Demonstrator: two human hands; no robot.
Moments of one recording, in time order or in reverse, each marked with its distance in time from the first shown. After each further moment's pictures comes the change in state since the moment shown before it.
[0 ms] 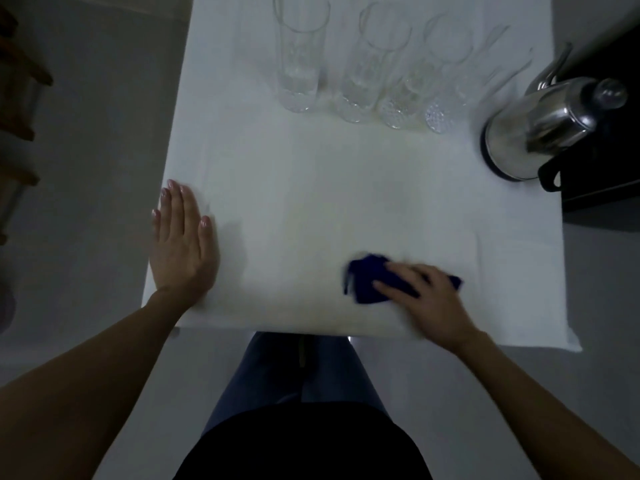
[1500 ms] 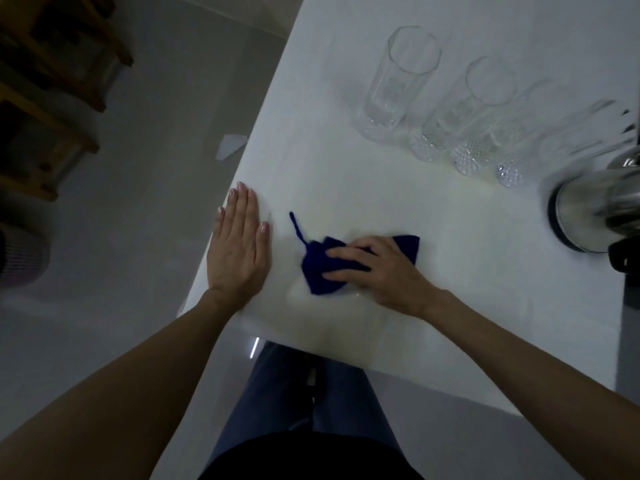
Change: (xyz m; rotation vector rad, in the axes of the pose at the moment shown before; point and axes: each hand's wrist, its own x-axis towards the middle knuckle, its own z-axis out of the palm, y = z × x) left_hand 0.002 -0.001 -0.002 -0.056 0.012 -0.030; right_hand 0.168 -0.039 0.030 0.231 -0.062 -0.443
